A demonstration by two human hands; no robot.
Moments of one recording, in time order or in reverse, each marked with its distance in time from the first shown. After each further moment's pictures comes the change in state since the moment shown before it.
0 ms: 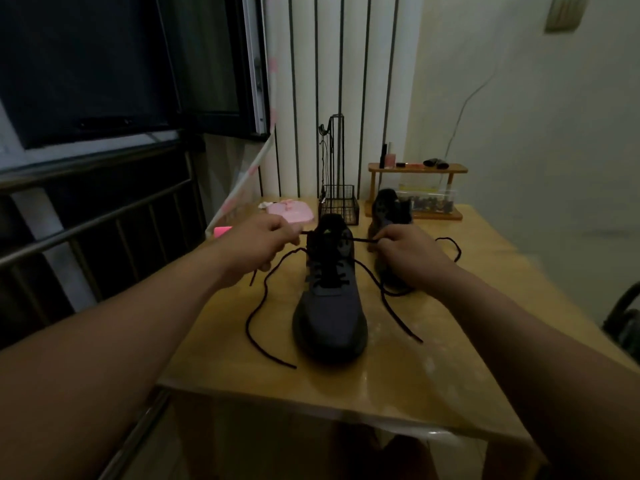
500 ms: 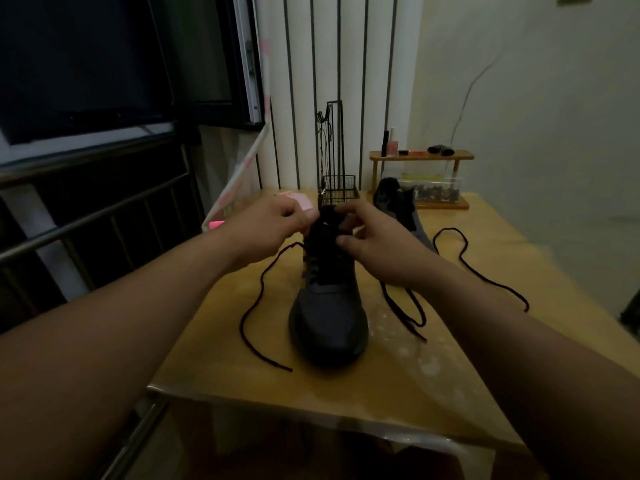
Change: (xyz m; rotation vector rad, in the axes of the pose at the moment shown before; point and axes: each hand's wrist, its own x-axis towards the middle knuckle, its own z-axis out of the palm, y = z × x) left_hand 0.015 0.019 0.012 0.195 0.012 0.125; right_hand 0.009 -0.014 0.019 0.193 -0.119 -0.263
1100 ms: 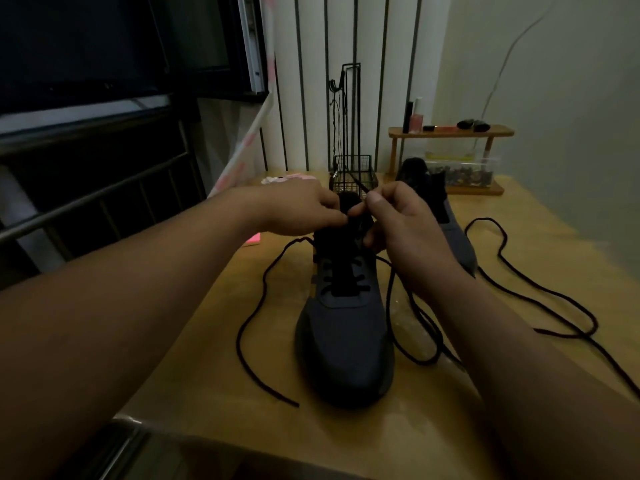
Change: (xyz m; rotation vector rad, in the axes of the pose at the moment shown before) left_hand 0.084 -0.011 0.006 0.571 -0.292 0.044; right_hand 0.035 0.031 0.029 0.492 0.288 0.108
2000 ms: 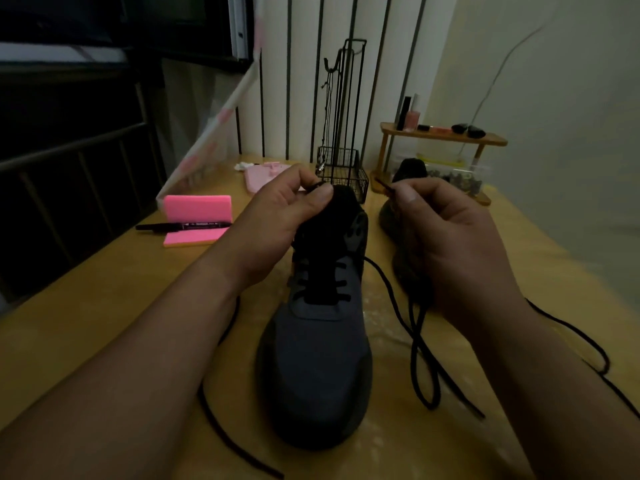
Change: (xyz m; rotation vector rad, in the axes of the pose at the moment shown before) left_hand 0.007 -0.023 0.067 -1.222 0.387 0.251; right_hand -0.002 -0.007 -0.018 -0.040 0.062 -0.035
